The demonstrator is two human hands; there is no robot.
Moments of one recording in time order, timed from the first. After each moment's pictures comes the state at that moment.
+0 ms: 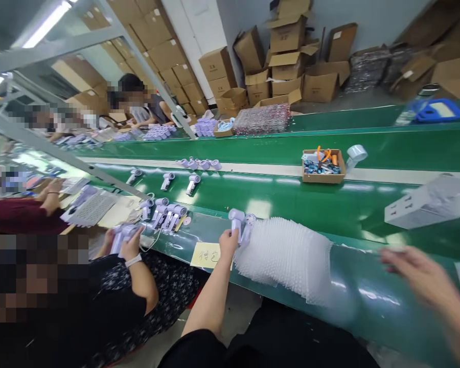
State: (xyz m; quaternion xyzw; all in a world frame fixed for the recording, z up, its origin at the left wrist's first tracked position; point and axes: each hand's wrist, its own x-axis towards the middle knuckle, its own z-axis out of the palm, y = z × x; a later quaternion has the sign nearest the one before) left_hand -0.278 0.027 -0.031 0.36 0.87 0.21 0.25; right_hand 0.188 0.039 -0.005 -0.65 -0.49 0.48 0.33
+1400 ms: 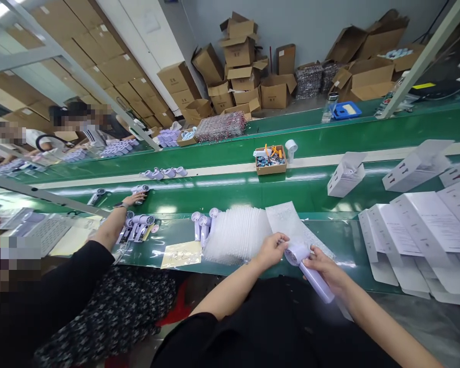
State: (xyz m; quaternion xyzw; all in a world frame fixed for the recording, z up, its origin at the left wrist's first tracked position) left_hand 0.001 -0.025 -0.009 0.64 0.54 0.26 0.48; right_hand 0.190 -0.077 -0.012 -0.48 -0.19 0.79 0.34
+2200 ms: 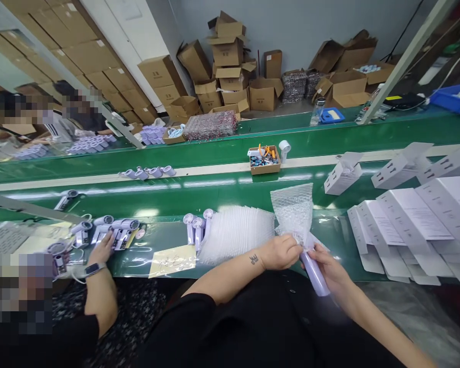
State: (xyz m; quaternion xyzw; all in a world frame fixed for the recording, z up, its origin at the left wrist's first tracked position) left_hand -0.014 -0.016 0.019 0.93 0.21 0.19 0.23; right_hand 0.160 -0.083 0.031 -0.47 -0.09 0.75 0.47
